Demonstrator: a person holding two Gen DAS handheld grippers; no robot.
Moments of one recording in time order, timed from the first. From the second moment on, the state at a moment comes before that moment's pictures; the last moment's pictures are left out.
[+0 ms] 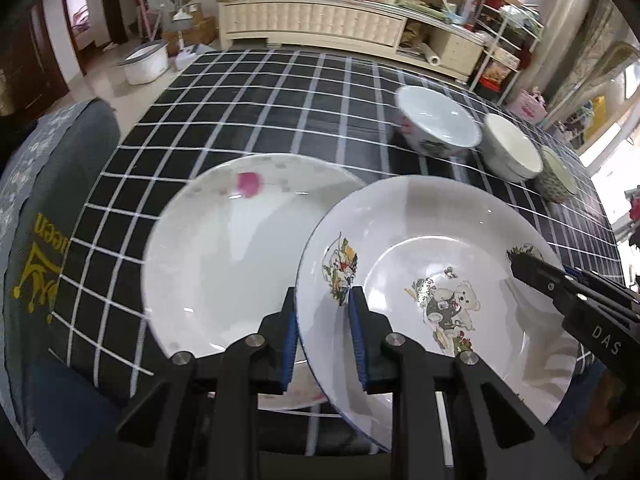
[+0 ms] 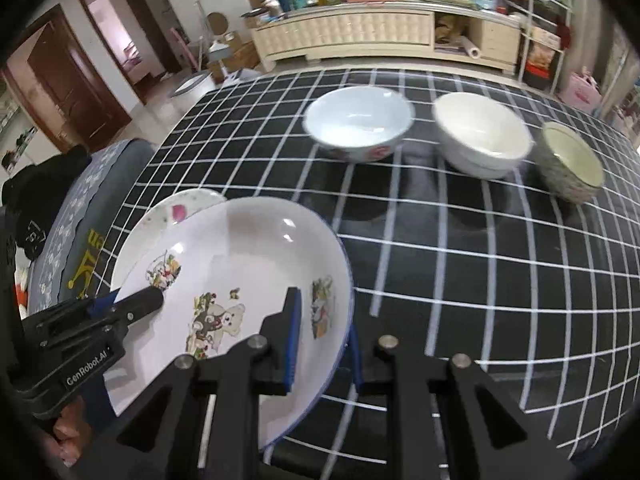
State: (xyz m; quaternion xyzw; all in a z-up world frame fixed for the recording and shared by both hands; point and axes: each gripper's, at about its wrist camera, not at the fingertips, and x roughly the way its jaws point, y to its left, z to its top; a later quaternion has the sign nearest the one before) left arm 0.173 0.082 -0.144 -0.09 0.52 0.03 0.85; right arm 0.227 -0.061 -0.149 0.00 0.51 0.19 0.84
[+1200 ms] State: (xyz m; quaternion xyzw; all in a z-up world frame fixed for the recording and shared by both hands) left arm 0.192 0.168 -0.172 -0.09 0.54 0.07 0.83; right arm 0.252 0.023 -0.184 -0.05 0.55 0.21 0.81
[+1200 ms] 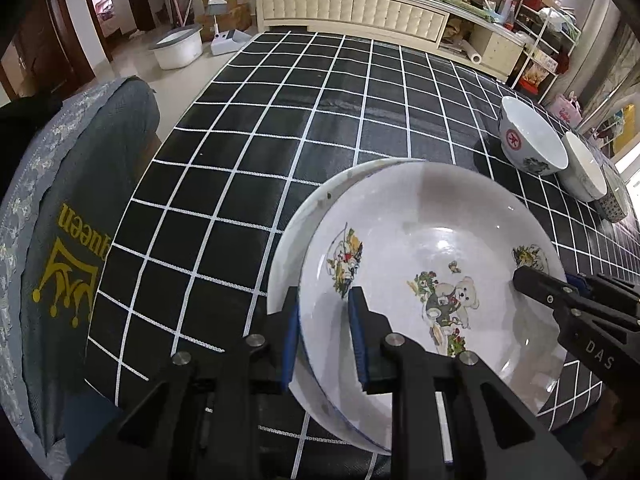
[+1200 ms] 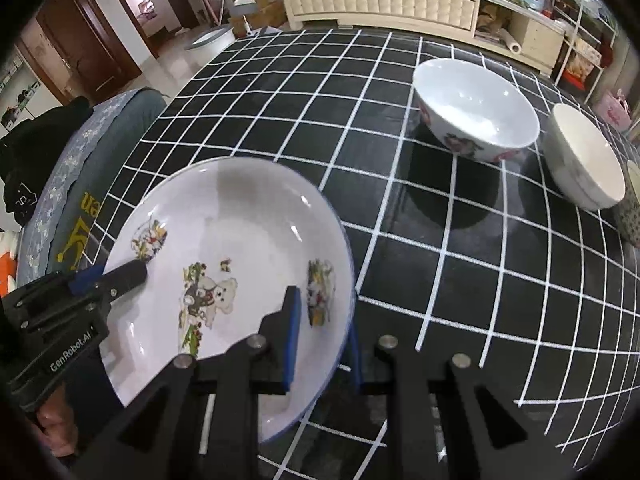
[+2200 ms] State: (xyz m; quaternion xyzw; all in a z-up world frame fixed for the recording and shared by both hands) left arm 0.161 0.145 -0.115 -0.08 0.48 0.07 0.87; right arm 0.231 0.002 -0.142 -0.03 0.51 0.22 0.83
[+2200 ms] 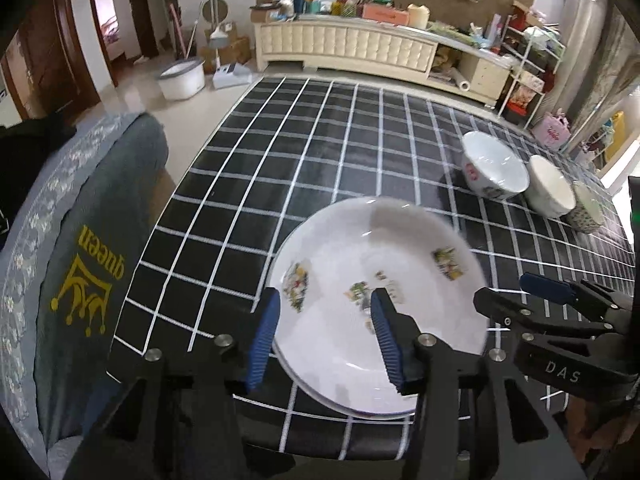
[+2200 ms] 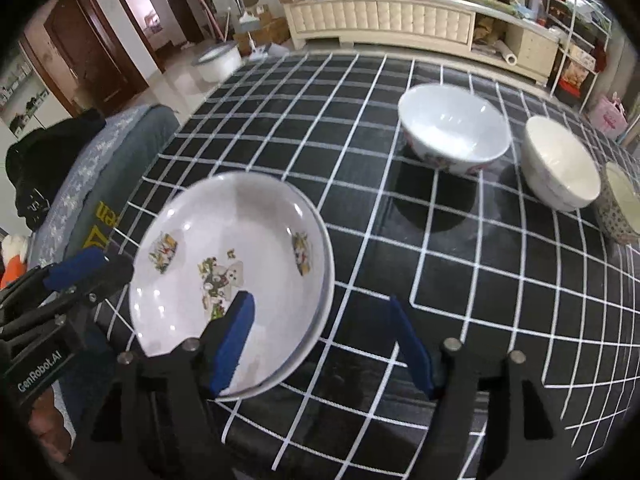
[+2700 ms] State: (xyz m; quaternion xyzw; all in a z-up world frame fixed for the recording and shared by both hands) left arm 0.177 0.098 -0.056 -0.05 0.44 0.02 0.90; right arm 0.235 -0.054 -0.075 -0.06 0.45 0.20 0.87
